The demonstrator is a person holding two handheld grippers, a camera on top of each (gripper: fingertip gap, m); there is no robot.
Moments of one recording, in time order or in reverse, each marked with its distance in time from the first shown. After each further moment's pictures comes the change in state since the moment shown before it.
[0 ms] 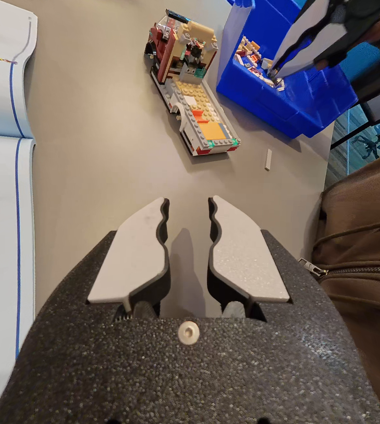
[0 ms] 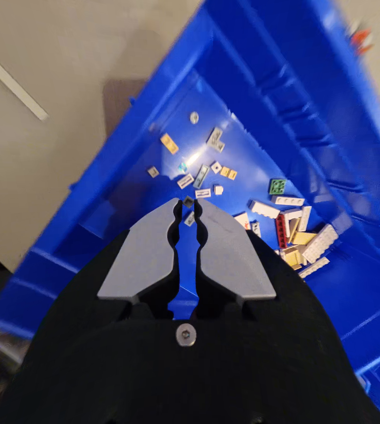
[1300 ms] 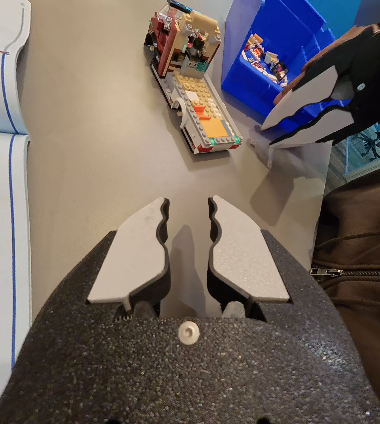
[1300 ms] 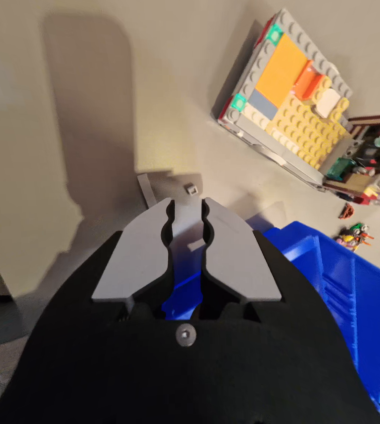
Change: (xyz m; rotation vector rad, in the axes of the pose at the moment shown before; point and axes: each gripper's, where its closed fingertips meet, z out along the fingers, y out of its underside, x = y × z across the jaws) left arm -0.001 0.002 0.004 -0.025 0.003 -0.014; right arm -0.104 -0.091 0.038 0.034 0.052 -0.407
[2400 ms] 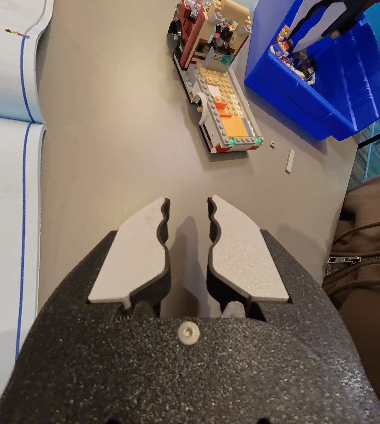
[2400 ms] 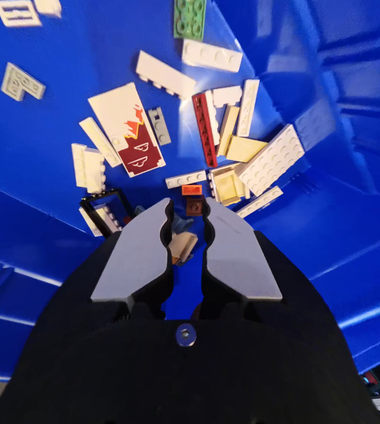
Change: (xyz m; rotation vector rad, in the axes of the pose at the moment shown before) left arm -0.012 0.002 0.007 -0.033 -0.081 -0.045; right arm 0.105 0.260 -0.017 -0.256 -0.126 0.324
